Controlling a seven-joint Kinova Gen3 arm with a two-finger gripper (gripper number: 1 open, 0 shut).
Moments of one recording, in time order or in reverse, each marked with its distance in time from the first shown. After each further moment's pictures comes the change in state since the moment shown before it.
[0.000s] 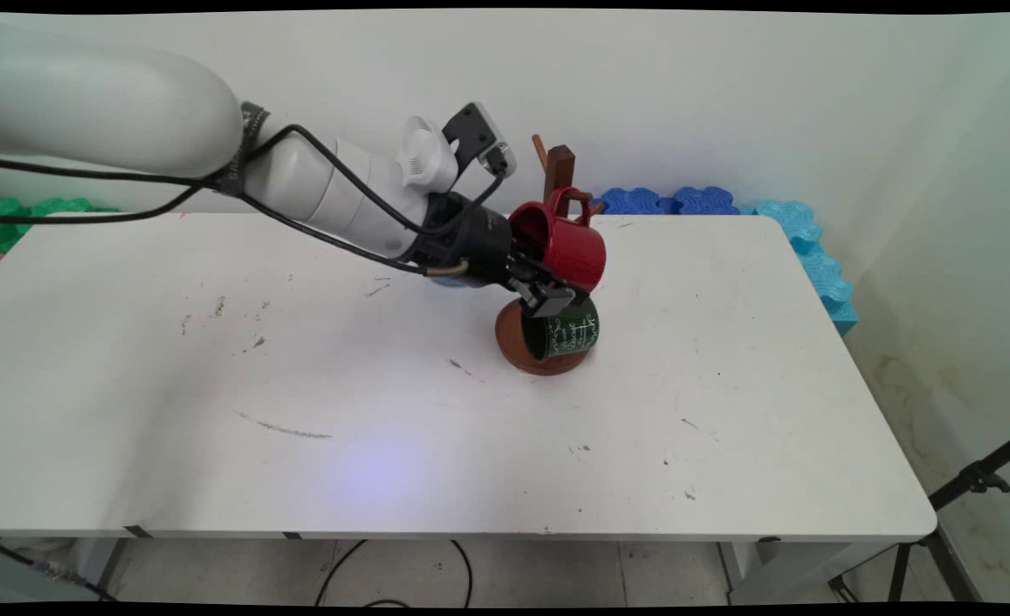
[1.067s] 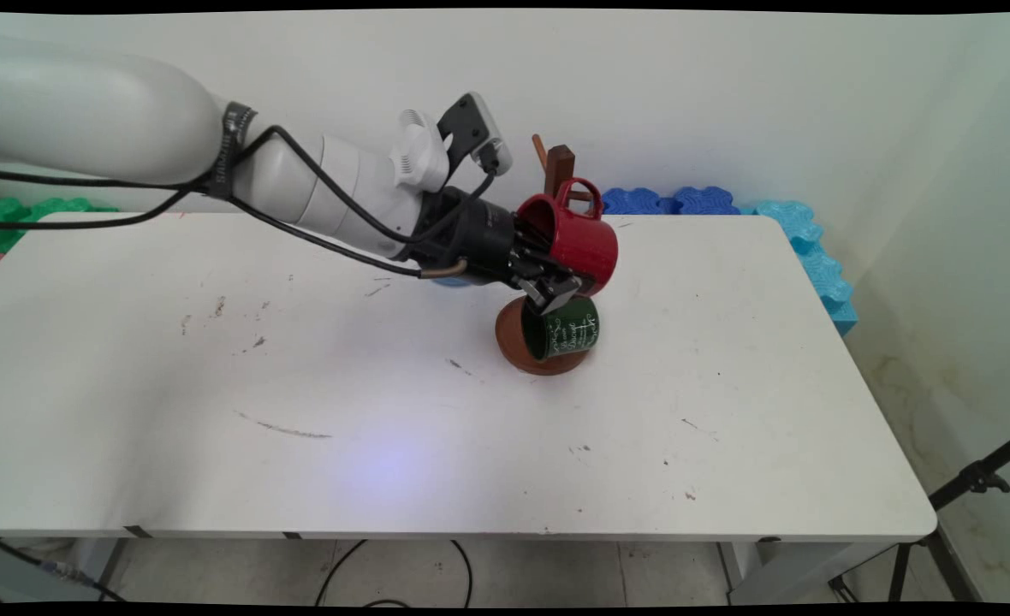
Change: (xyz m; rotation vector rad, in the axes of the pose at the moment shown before) arm 0.002 0.010 -0.011 -0.026 0.066 0.061
